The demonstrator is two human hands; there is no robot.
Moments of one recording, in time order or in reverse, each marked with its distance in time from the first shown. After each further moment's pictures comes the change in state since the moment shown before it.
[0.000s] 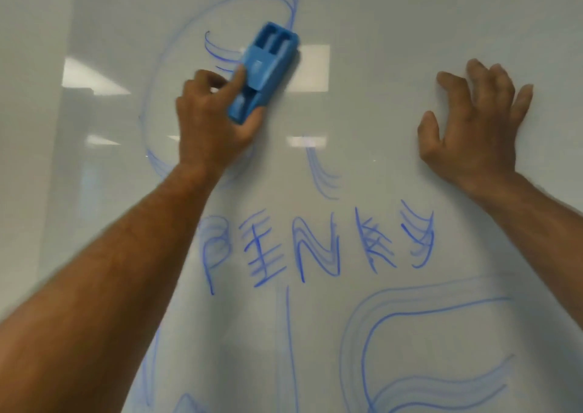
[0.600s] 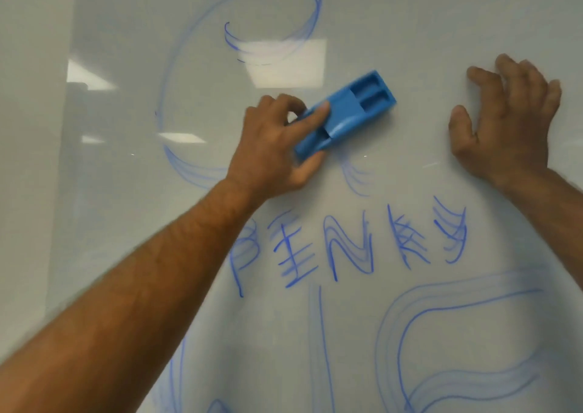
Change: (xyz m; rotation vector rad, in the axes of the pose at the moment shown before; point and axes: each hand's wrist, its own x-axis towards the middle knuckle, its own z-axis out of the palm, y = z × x) left_hand -0.026 0.017 0.007 -0.177 -0.106 0.416; right_hand -0.002 0.004 0.006 -0.045 0.054 -0.012
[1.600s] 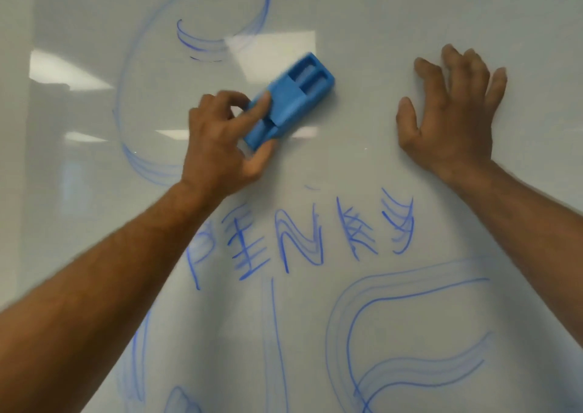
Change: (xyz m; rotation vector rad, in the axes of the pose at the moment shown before) left_hand 0.000 0.019 0.000 0.112 -0.005 -0.144; right_hand 0.000 0.002 -0.001 -0.004 -0.030 -0.011
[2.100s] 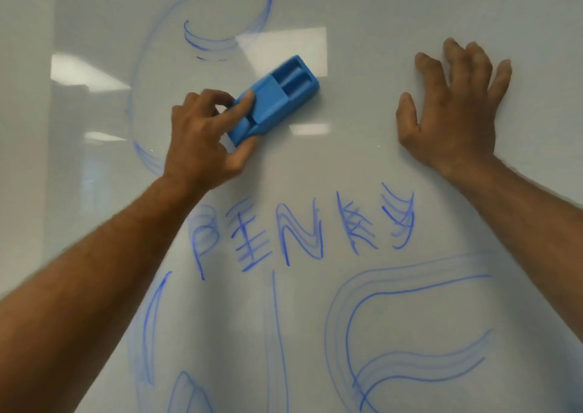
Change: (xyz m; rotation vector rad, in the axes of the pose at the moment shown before) left_hand -0.004 -0.019 -0.020 0.079 -0.073 -0.003; right_hand 0.000 -0.003 -0.005 0.012 -0.040 -0.001
